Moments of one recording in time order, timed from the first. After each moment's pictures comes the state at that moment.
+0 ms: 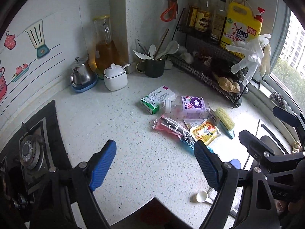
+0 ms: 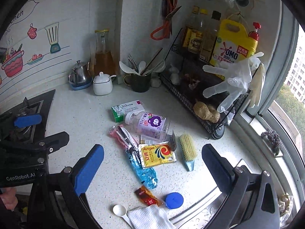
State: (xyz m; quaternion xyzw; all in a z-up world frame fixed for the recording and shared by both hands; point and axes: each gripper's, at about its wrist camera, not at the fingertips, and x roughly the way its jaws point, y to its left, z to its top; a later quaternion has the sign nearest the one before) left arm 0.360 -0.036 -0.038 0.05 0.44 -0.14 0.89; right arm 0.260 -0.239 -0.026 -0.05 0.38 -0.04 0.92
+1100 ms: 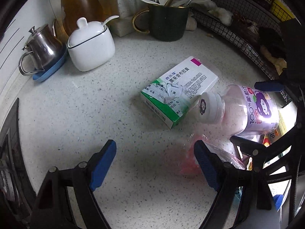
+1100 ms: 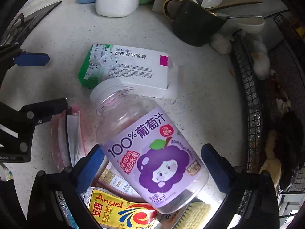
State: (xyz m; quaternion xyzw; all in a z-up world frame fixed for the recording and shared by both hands) left arm 0.529 -0.067 -0.180 0.08 0.54 -0.13 0.83; right arm 0.447 -0.244 -0.171 -0.23 0.56 0.15 0.78
